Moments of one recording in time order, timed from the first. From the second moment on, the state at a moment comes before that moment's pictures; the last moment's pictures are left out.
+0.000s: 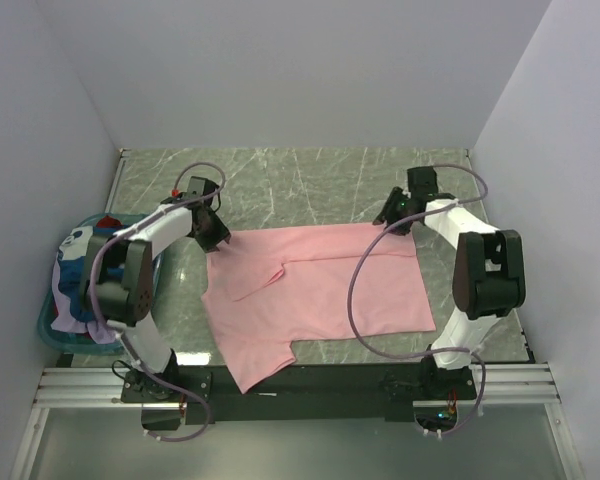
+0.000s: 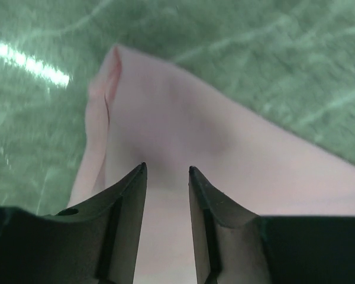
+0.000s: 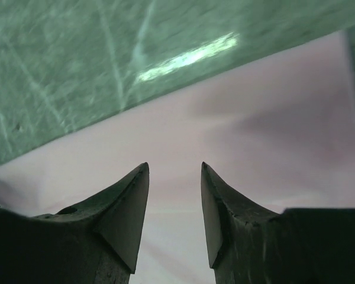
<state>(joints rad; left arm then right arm) -0.21 1.70 1.12 -0.54 -0.07 -0.85 0.09 1.75 1.17 -0.37 -0.19 0.60</state>
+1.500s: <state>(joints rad) -0.09 2.22 1.72 -0.51 0.06 -0.80 -0.17 1.94 1.26 -0.23 -0.36 0.62</state>
